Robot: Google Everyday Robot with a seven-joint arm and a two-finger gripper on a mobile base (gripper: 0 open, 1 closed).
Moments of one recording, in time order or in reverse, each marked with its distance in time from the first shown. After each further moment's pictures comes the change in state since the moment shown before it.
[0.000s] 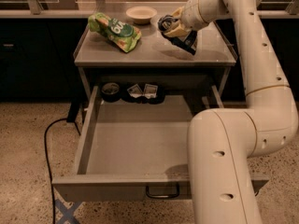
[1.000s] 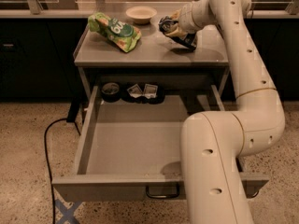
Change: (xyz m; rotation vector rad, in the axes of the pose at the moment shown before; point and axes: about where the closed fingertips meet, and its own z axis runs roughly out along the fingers) arm 0.039 -0.029 0.034 0.121 0.110 -0.145
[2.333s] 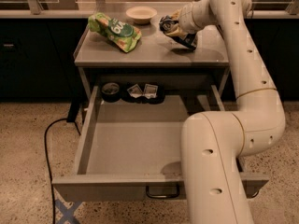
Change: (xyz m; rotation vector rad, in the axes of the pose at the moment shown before) arm 0.000 0.000 0.000 0.000 0.000 0.000
